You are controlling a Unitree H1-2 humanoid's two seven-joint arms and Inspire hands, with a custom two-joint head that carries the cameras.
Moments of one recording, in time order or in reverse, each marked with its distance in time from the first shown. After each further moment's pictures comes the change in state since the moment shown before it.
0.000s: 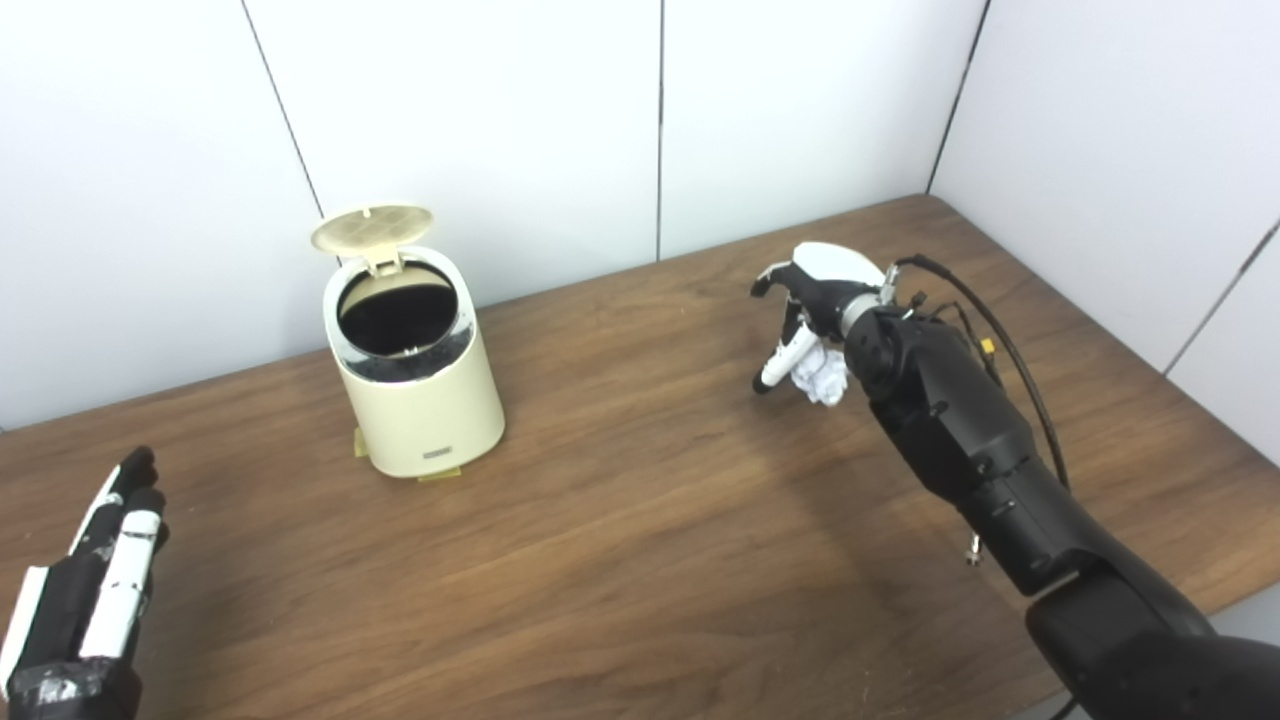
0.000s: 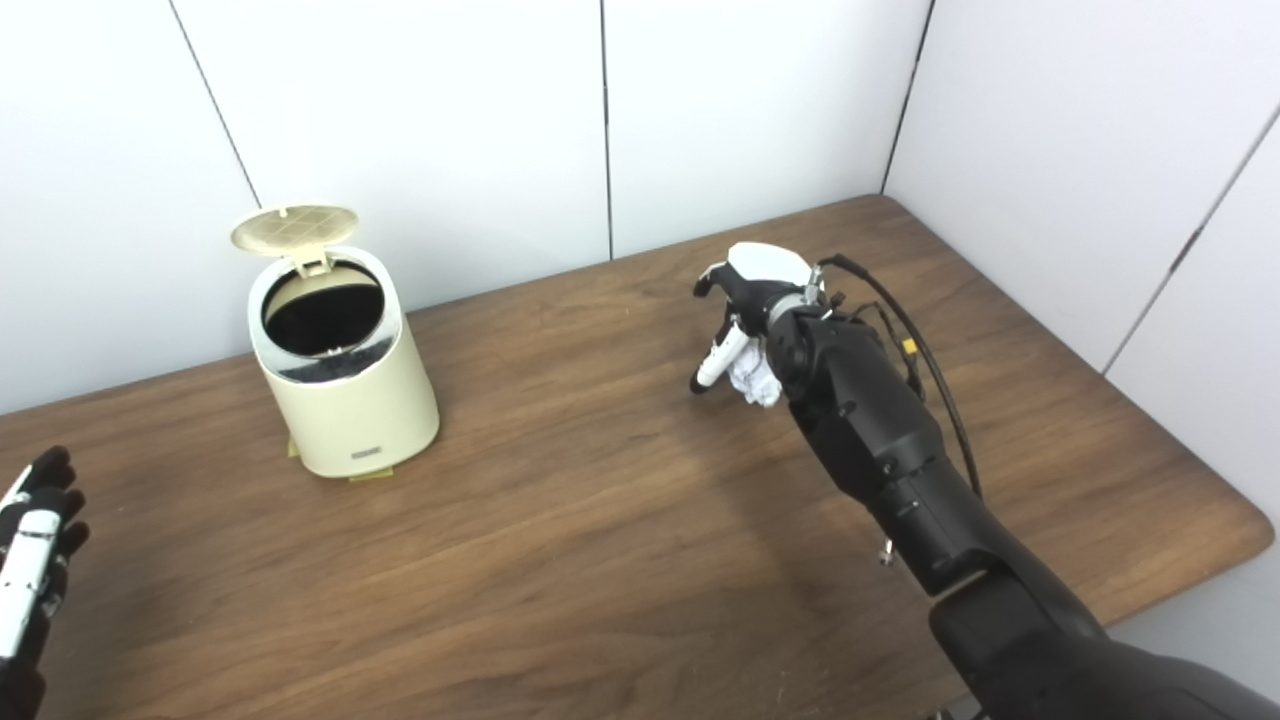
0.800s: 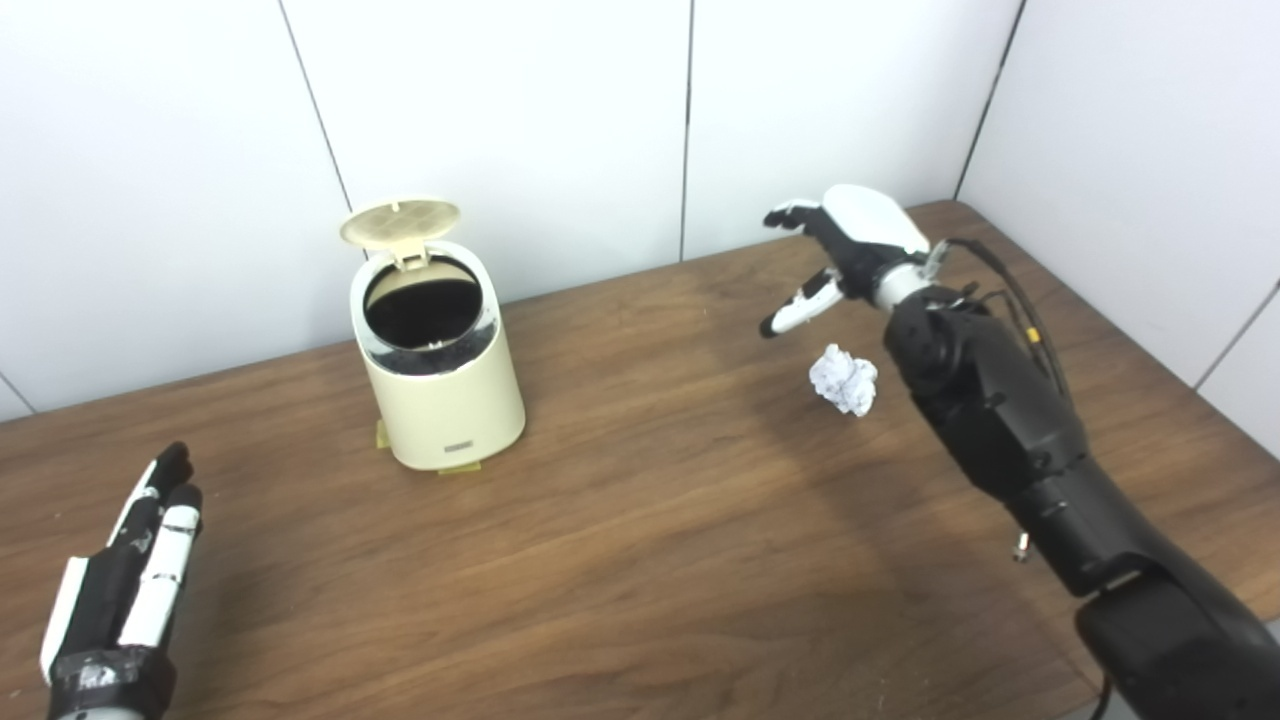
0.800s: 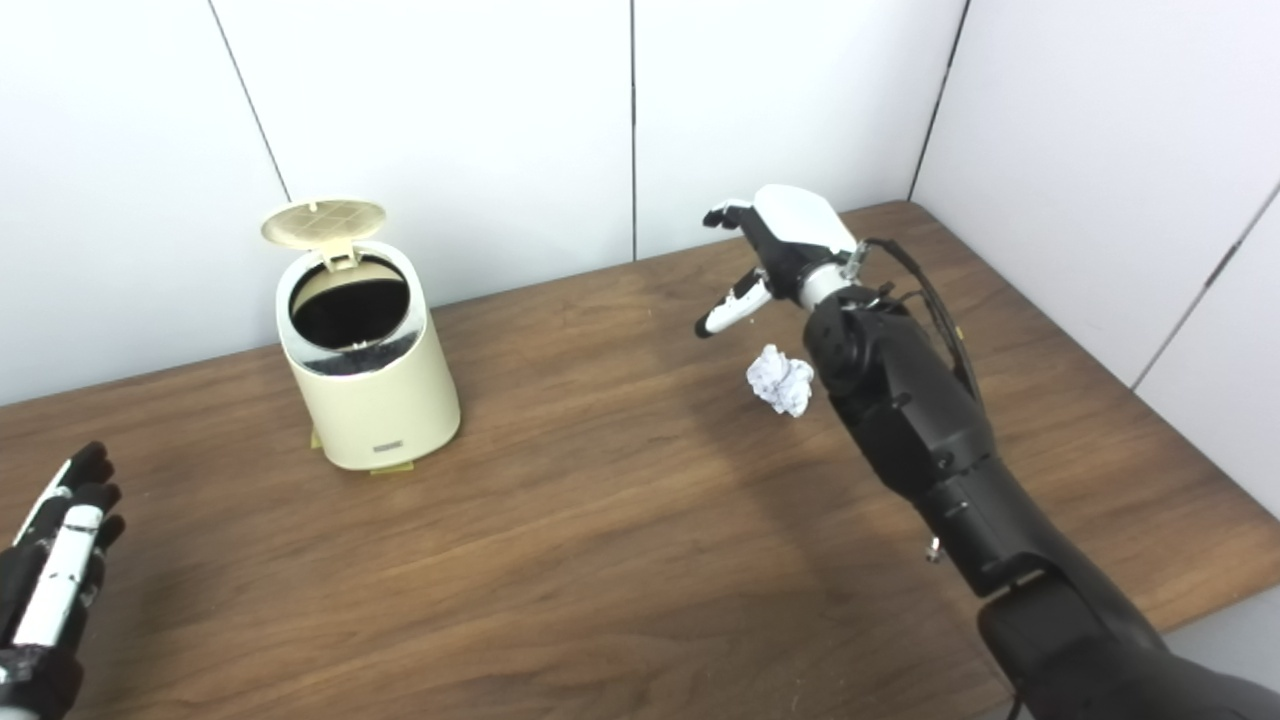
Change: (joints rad) left arm 0.020 -0.026 -0.006 0.031 0.000 -0.044 0.009; right arm 0.010 -0.089 0.016 -0.093 0.136 -0.071 -0.180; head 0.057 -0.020
